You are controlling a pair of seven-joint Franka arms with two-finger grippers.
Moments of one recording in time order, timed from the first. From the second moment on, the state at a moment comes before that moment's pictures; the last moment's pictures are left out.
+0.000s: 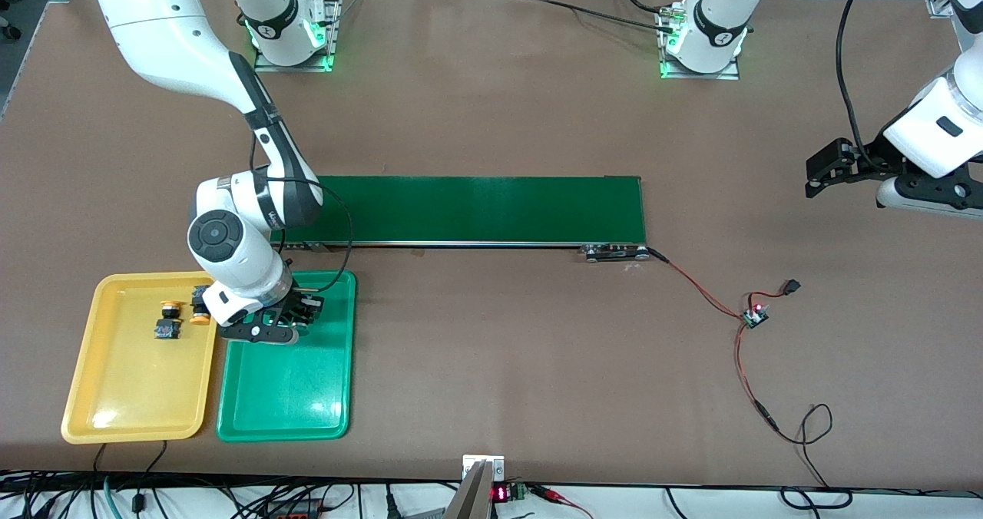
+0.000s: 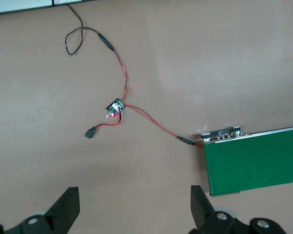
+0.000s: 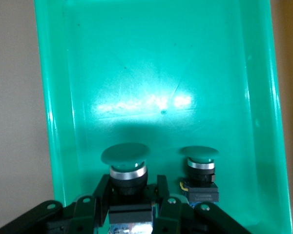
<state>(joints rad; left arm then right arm) -0.01 0.09 -0.06 -1.54 0.00 1.67 0.07 0.25 0.67 -0.02 -1.61 -0.12 2.42 0.38</state>
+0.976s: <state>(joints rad) -0.01 0.09 -0.06 -1.53 0.00 1.66 0.07 0.21 0.29 -0.02 -1.62 -0.12 1.98 0.33</state>
